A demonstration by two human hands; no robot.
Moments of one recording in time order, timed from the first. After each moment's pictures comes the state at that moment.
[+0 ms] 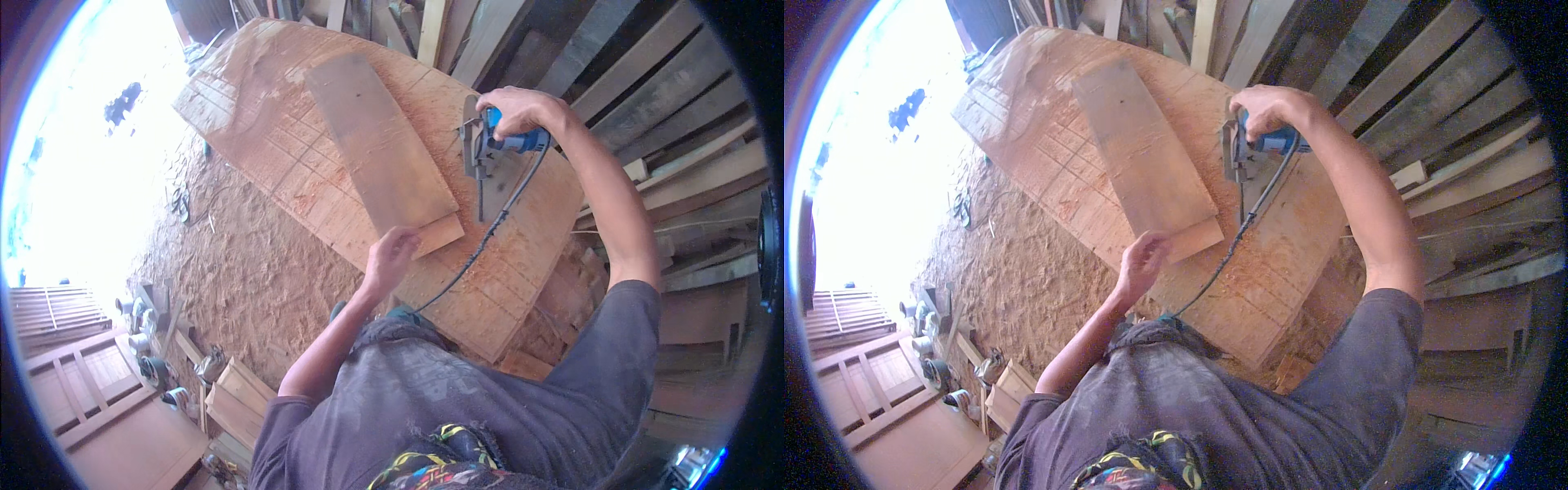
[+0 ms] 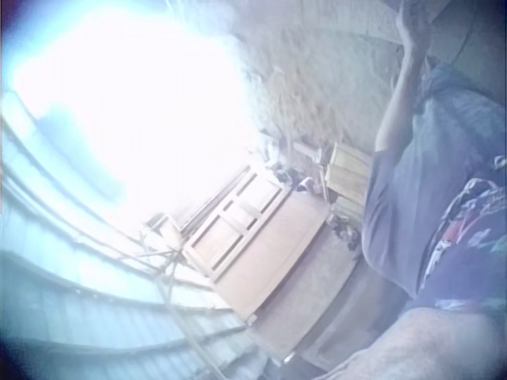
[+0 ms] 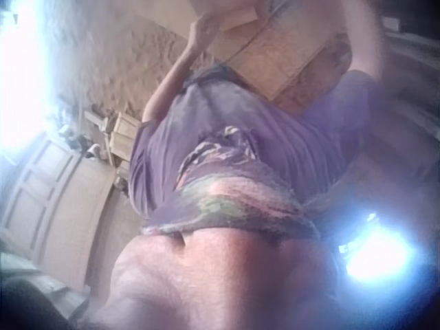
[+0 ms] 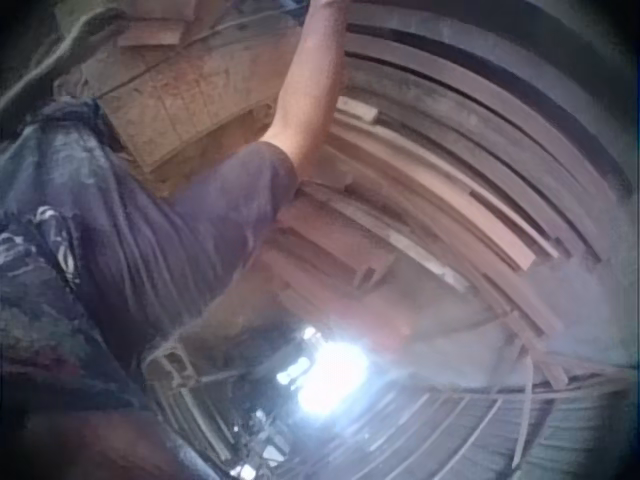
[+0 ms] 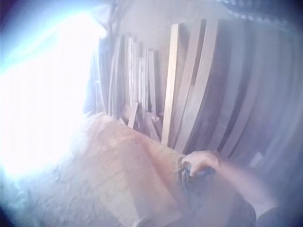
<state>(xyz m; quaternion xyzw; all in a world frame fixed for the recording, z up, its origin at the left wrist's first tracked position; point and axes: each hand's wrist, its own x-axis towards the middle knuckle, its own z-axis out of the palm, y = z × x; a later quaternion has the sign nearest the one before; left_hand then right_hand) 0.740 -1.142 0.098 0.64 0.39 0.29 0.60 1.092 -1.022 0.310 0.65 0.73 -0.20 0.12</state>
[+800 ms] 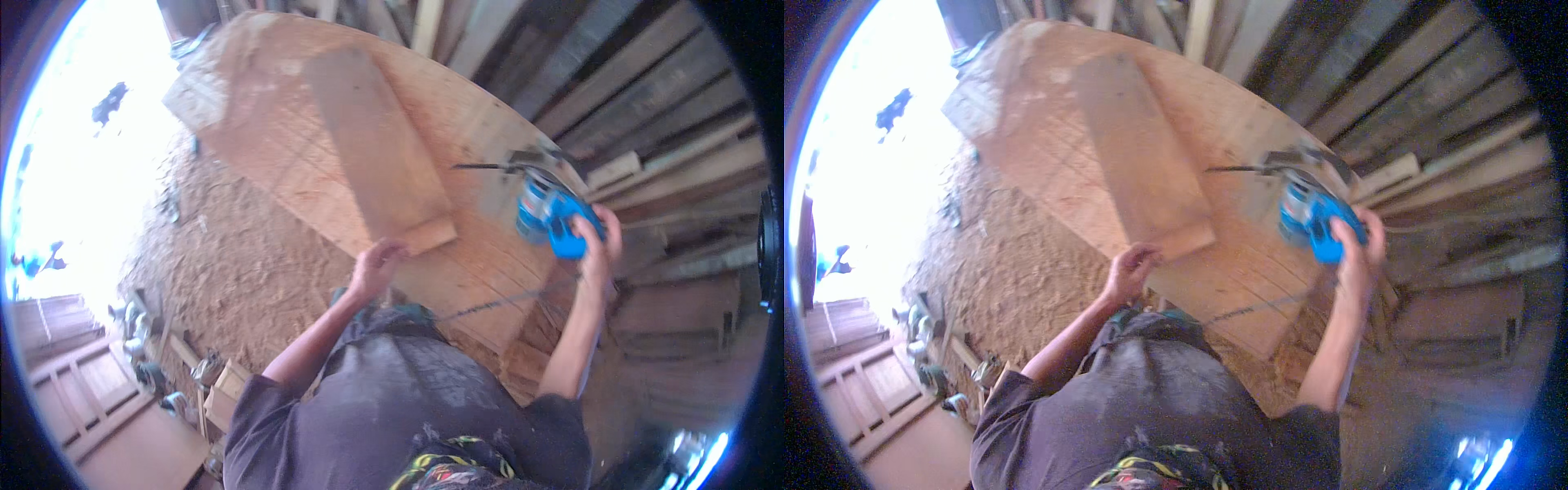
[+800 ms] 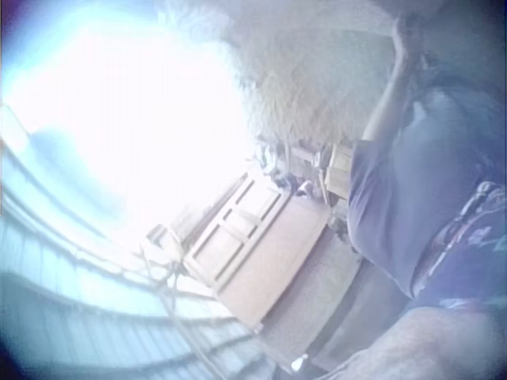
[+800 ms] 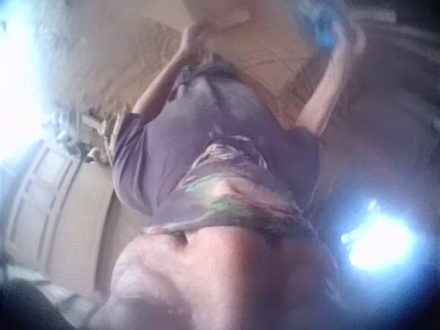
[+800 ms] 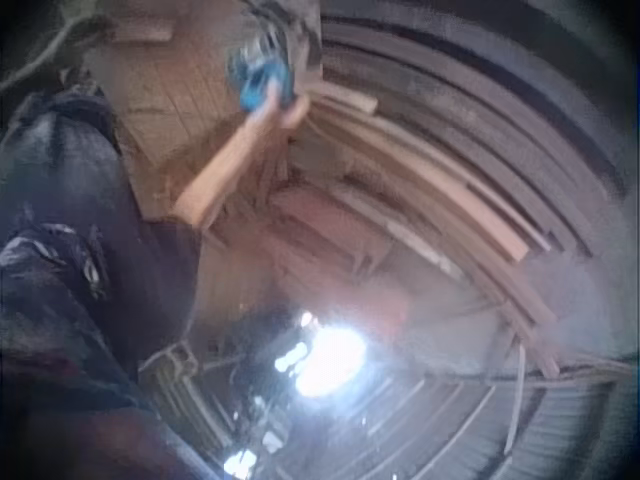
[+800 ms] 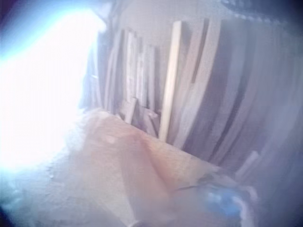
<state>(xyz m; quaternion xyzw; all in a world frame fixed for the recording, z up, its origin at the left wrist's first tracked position) 0.692 -1.141 0.047 0.58 0.37 0.27 0.67 1.040 -1.291 0.252 0.74 0.25 -0.12 -0.62</state>
